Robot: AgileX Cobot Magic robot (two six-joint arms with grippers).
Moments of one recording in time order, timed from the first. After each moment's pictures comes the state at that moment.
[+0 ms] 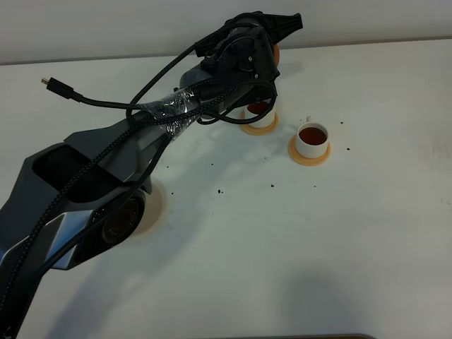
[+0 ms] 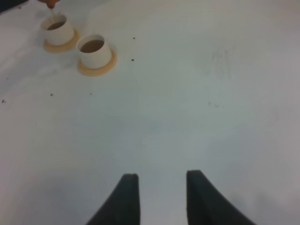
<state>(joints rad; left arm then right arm) -0.65 2.53 -2.24 1.09 0.56 1.70 0.06 0.00 -0.49 0.25 1.08 -0.15</state>
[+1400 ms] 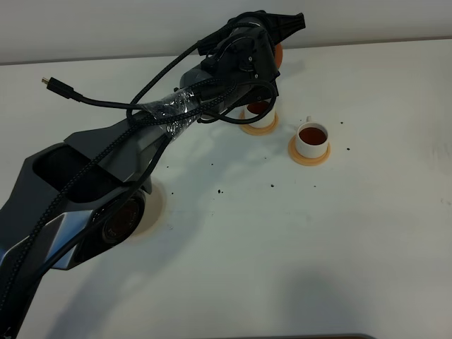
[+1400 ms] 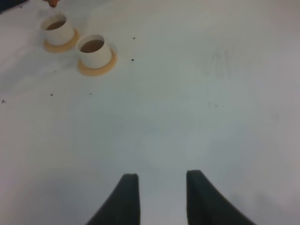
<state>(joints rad) -0.65 2.53 -2.24 1.09 0.54 1.71 0.06 0.00 -0.49 0.25 1.08 -0.15</state>
